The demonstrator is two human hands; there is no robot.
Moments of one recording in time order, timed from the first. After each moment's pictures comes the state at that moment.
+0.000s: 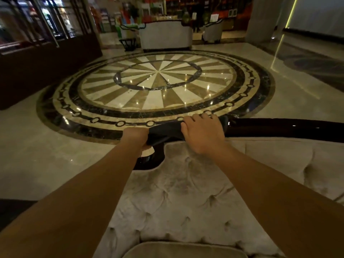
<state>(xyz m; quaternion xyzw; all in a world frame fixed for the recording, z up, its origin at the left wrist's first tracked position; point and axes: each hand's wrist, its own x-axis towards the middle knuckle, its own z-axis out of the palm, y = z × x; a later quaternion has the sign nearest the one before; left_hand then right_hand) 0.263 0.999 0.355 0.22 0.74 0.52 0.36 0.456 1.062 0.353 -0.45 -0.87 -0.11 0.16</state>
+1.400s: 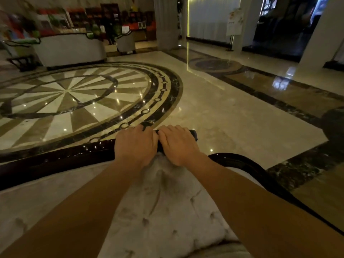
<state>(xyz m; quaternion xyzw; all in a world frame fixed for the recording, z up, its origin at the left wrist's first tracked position) 0.795 1.162 0.355 0.77 0.60 0.03 -0.23 0.936 1.185 0.316 -0.49 -0.83 -0.10 0.26</state>
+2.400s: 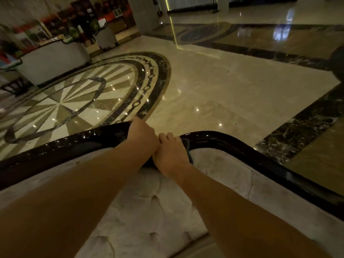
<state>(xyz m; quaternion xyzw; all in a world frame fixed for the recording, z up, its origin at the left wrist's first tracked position) 1.007 1.222 0.279 0.71 0.45 -0.43 -0.33 1.065 1.208 0.169 -0.61 -0.75 0.02 0.27</state>
